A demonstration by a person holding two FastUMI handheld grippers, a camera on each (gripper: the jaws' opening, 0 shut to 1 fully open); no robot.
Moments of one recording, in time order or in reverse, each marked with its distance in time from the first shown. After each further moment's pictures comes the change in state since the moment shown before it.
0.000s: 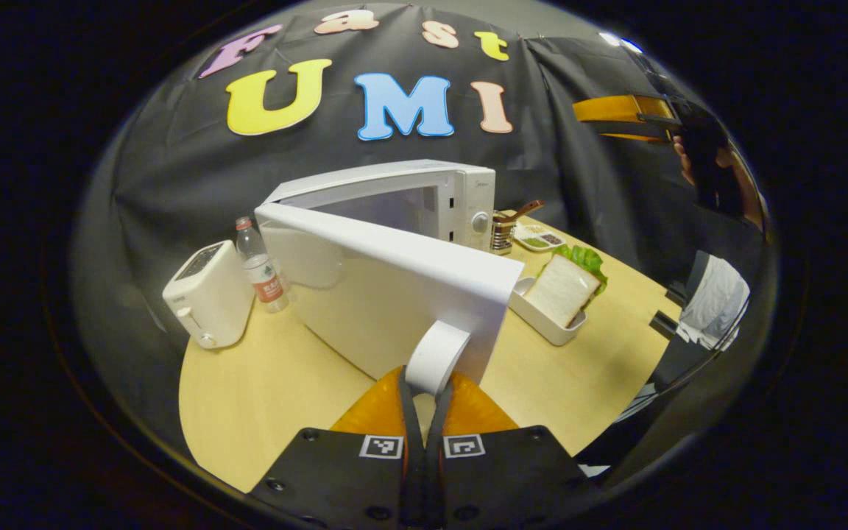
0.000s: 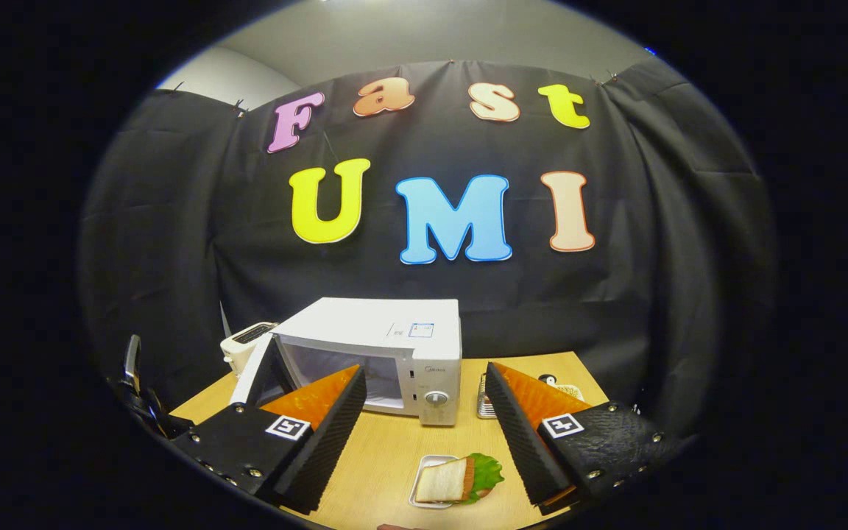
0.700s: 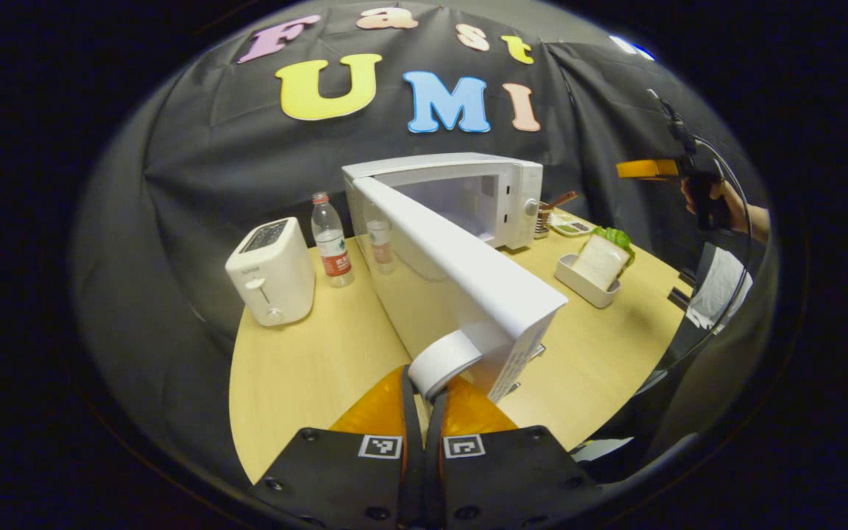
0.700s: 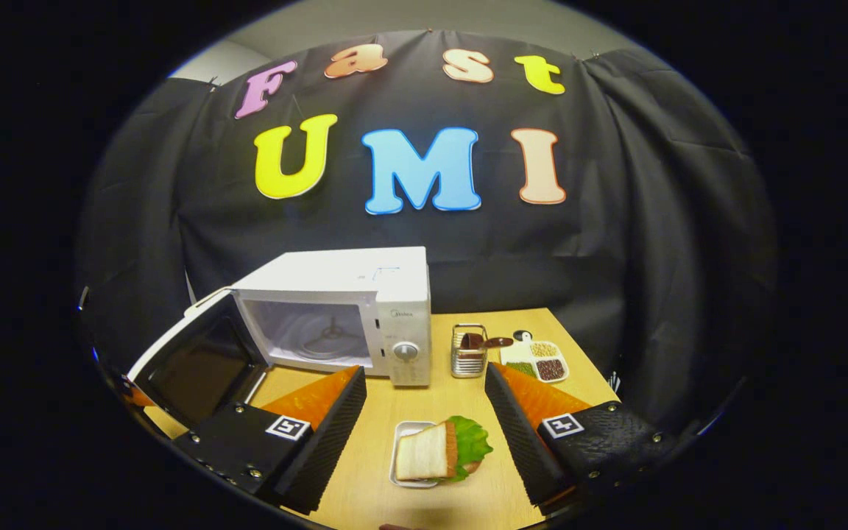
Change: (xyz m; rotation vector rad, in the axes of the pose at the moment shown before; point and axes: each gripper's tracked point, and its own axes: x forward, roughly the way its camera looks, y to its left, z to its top) left arm -0.068 0.126 -0.053 -0.035 0.016 0.063; right arm 0.019 -0.043 -0.092 0.020 0.175 -0.133
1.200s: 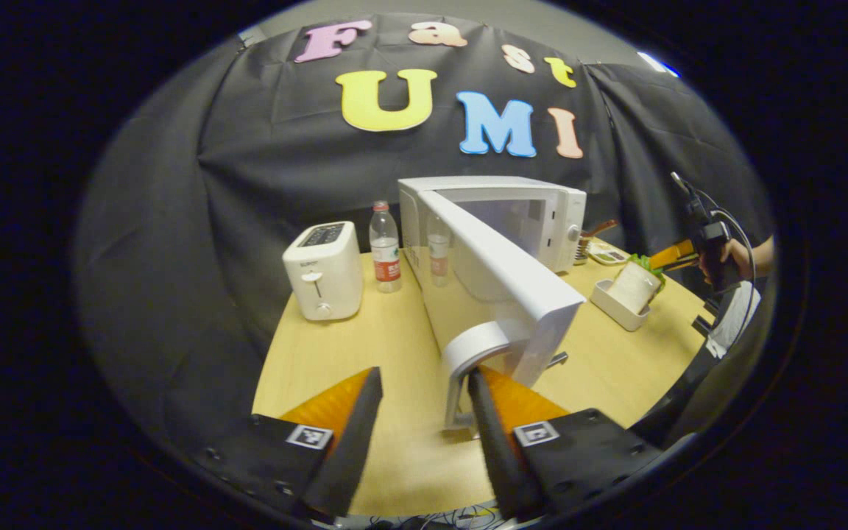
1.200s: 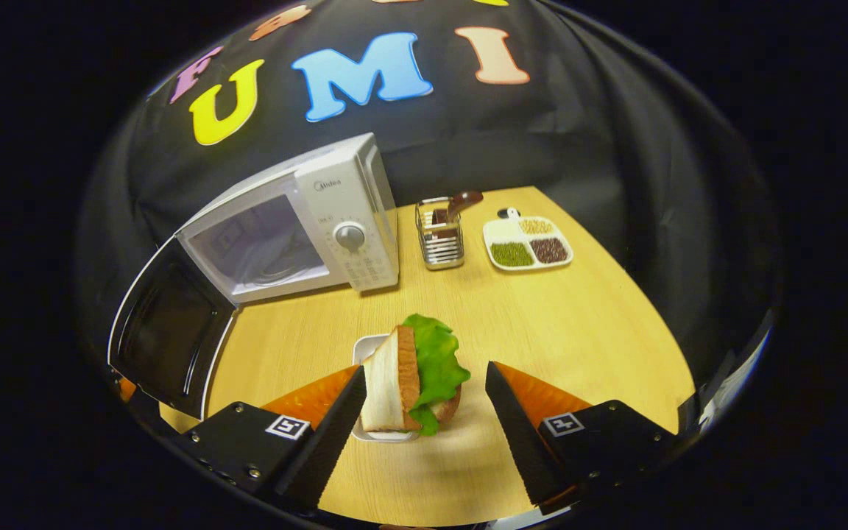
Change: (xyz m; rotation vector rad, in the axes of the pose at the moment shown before) left arm -0.036 0.053 -0.013 -0.117 -0.100 0.177; right arm 0.039 -0.030 -0.139 0.230 0.384 0.028
